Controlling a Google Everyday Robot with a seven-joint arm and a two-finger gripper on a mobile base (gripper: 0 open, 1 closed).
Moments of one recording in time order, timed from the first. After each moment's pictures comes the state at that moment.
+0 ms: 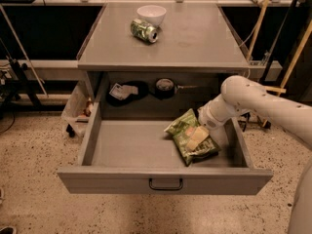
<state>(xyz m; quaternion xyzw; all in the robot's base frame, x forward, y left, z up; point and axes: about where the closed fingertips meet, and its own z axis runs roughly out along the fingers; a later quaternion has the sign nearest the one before) 0.644 -0.154 0.605 -0.55 0.80 0.12 0.22</state>
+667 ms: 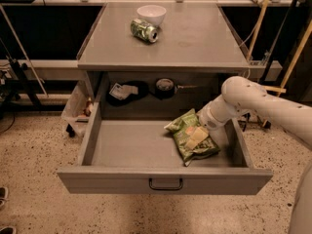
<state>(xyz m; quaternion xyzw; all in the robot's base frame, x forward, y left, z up) 0.644 -0.153 0.601 -0.55 0.80 0.13 0.22</state>
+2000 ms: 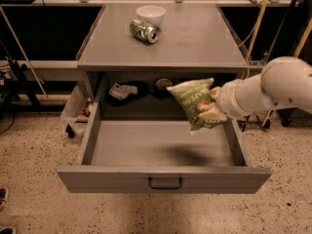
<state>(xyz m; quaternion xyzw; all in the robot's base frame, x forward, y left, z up) 0.592 -0.152 0.771 -0.58 0.73 0.05 0.36</state>
